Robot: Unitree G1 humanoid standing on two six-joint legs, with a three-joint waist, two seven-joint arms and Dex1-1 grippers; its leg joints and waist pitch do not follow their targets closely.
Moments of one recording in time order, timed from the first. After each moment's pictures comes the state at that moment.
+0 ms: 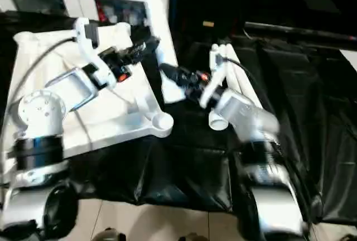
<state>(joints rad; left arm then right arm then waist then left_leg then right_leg) -0.80 0.02 0.39 0.11 -0.72 0.96 -0.34 -0.65 -0.18 -0.18 0.29 0.67 0.73 0.90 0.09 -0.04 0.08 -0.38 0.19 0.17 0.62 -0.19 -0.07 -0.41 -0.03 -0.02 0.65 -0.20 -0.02</state>
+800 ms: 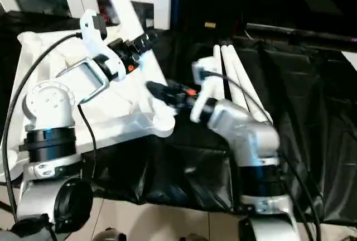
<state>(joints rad) -0.84 -0.05 0.38 0.10 -0.65 0.95 -0.05 -0.55 -0.13 -0.02 0.03 0.53 0.74 0.65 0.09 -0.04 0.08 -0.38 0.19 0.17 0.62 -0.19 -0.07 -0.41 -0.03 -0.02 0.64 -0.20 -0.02</state>
